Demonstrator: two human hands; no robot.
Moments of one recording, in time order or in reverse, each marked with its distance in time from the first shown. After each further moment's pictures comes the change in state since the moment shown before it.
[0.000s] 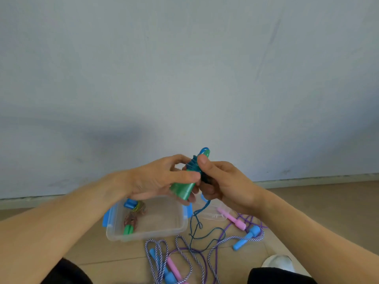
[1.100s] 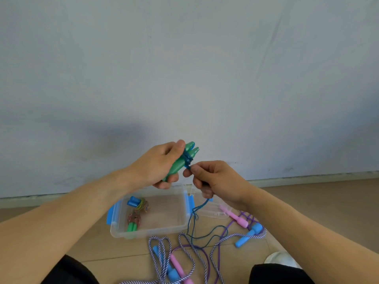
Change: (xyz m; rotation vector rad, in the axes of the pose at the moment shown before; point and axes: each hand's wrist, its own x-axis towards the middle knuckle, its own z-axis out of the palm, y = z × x) left_hand -0.013 0.018 0.011 0.218 0.410 0.030; right_hand 0.010 0.008 0.011 -0.108 0.105 0.048
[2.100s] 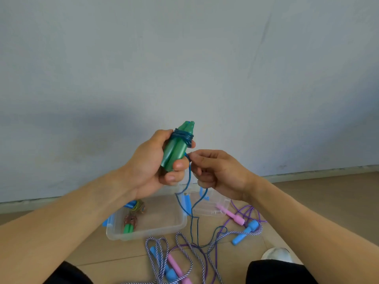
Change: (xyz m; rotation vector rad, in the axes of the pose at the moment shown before) left_hand -0.003 0.014 0.011 -0.551 -0.123 0.003; right_hand 0.002 -0.011 -0.017 0.280 -0.117 -0.031
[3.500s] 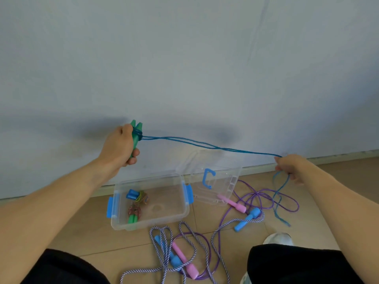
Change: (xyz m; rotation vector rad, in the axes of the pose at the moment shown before) left_hand 0.032 -0.015 -0.083 0.542 0.719 0.051; right_hand -0.043 0.029 -0.188 -0.915 0.827 0.808
